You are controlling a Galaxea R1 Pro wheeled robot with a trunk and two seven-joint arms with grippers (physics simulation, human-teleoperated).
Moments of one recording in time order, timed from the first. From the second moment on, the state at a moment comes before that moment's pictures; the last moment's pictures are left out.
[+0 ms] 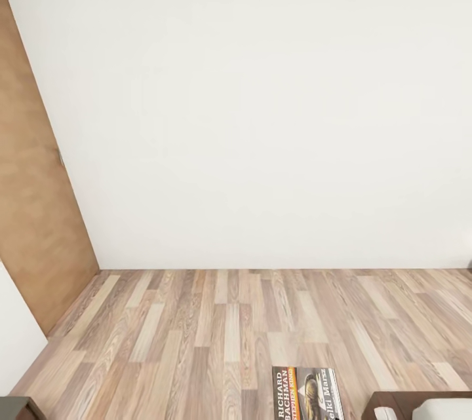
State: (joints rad) left arm -0.37 0.03 0.22 -0.02 -0.21 -0.23 -0.47; right arm -0.41 -0.33 0.19 0.03 -0.61 -0.08 1.26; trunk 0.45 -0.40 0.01
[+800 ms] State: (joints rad) left arm -0.37 -0.01 0.22 -0.20 -0.20 -0.23 -0.80; right arm -0.41 -0.33 0.19 0.03 -0.61 -0.08 1.26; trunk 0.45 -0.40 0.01
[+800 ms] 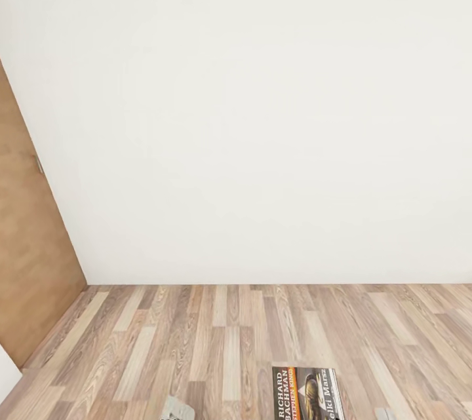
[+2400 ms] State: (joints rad) left arm -0.37 0.04 0.22 -0.20 -0.20 -0.23 -0.85; right arm -0.41 -0.33 0.19 0.03 -0.61 -0.08 1.26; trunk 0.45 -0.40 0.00
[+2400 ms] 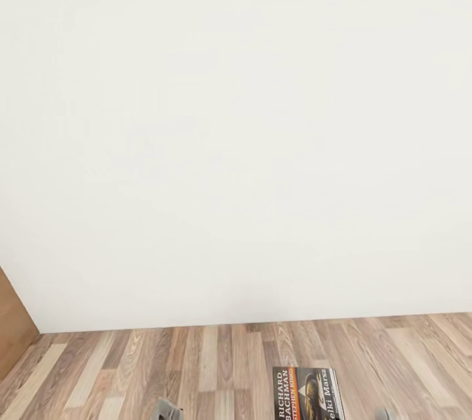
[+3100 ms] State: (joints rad) left arm -0.37 0.04 0.22 -0.20 -0.20 -0.23 -0.85; right arm -0.41 -0.33 0.19 0.03 -0.61 -0.08 1.27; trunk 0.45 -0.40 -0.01
